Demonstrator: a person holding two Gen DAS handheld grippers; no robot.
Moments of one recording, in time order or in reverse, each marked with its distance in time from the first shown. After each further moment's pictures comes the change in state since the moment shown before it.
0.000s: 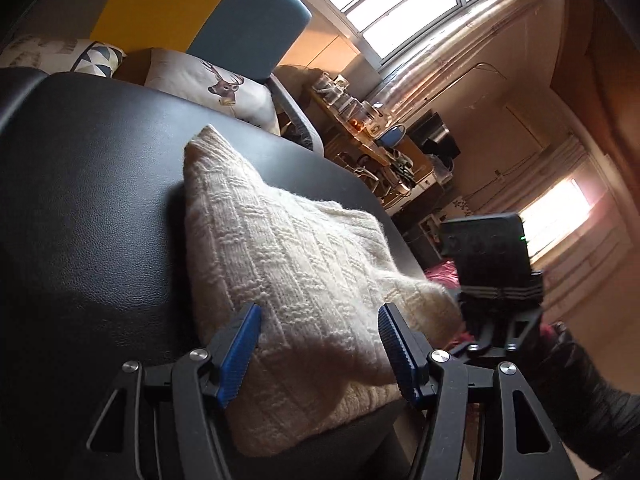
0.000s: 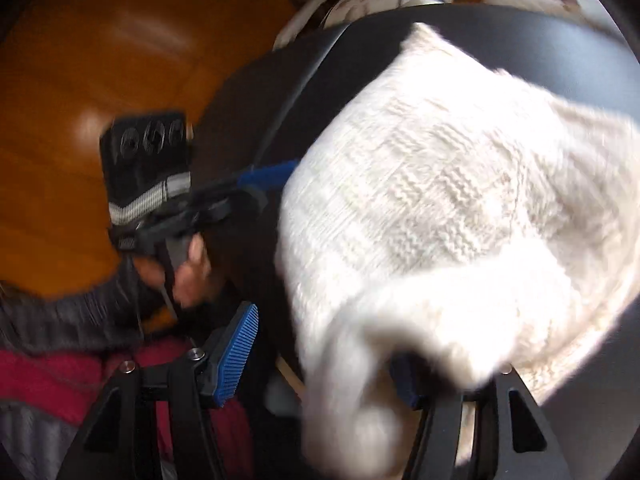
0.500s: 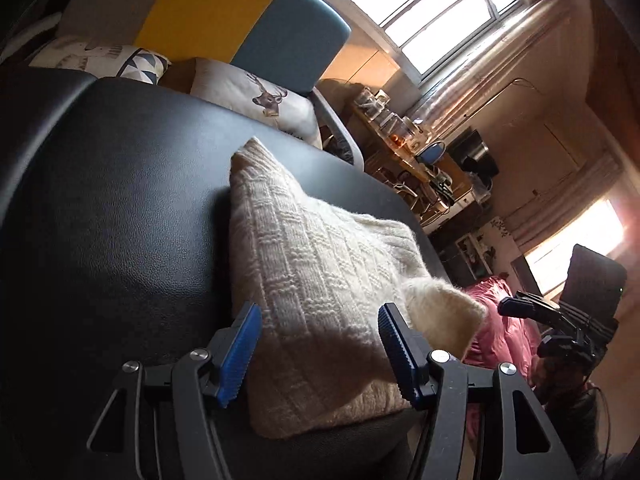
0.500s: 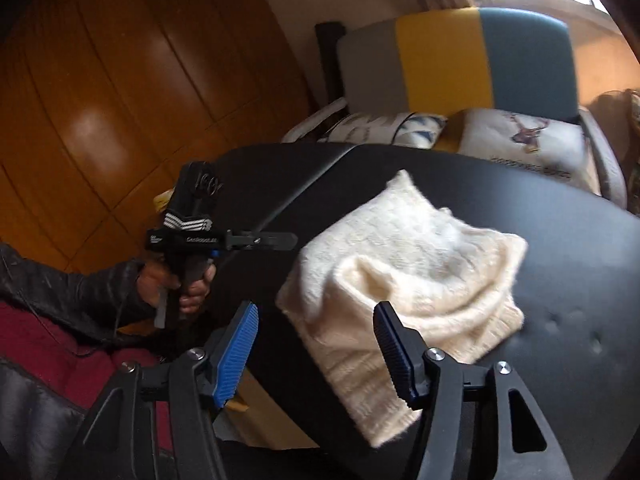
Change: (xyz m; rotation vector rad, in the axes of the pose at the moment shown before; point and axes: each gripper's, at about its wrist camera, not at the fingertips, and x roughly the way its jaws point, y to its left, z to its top) left arm -0.023 -0.006 -0.008 -0.049 -0.067 0.175; right arm -0.094 0.085 -0.038 -0.390 -0.235 -0.320
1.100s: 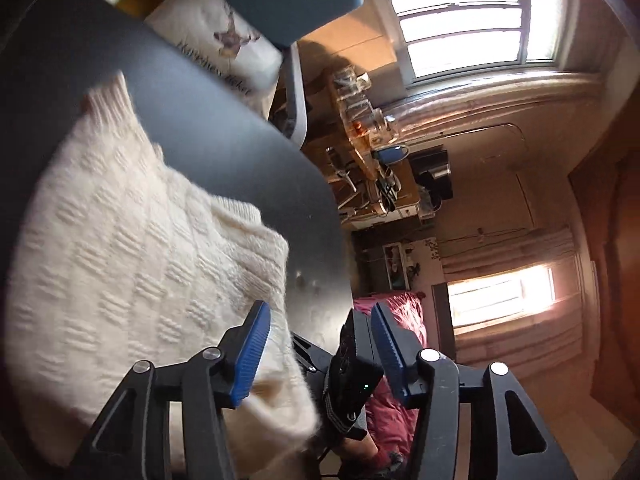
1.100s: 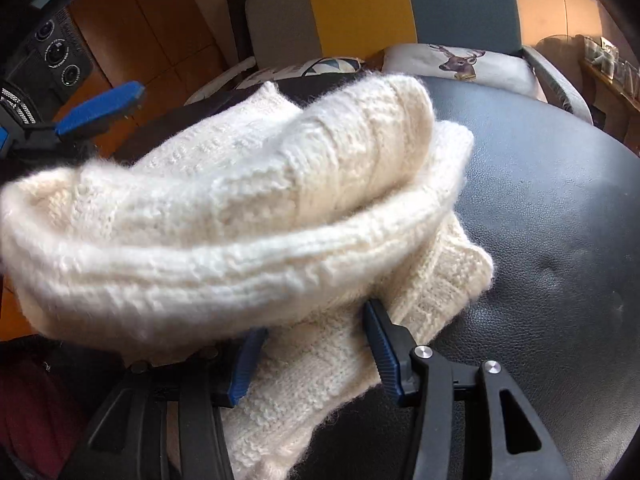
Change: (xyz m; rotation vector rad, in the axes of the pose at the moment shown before) left arm 0.061 -0.069 0.063 -0.263 0.095 -0.207; right arm 0.039 -0.162 -0.099 0.153 0.001 -0.267
